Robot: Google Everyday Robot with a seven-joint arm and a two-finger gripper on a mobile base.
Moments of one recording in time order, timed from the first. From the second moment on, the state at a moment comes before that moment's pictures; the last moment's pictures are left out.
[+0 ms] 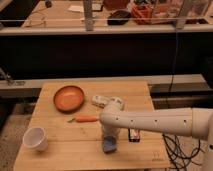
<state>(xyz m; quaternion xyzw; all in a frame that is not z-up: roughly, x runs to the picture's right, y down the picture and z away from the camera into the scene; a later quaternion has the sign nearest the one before) 0.027 0.263 0.782 -0.24 -0.23 -0.62 0.71</state>
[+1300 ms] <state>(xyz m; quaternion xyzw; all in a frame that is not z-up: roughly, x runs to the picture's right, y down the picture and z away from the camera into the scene) -0.058 0.313 0.755 -0.20 -0.29 -0.67 0.65</state>
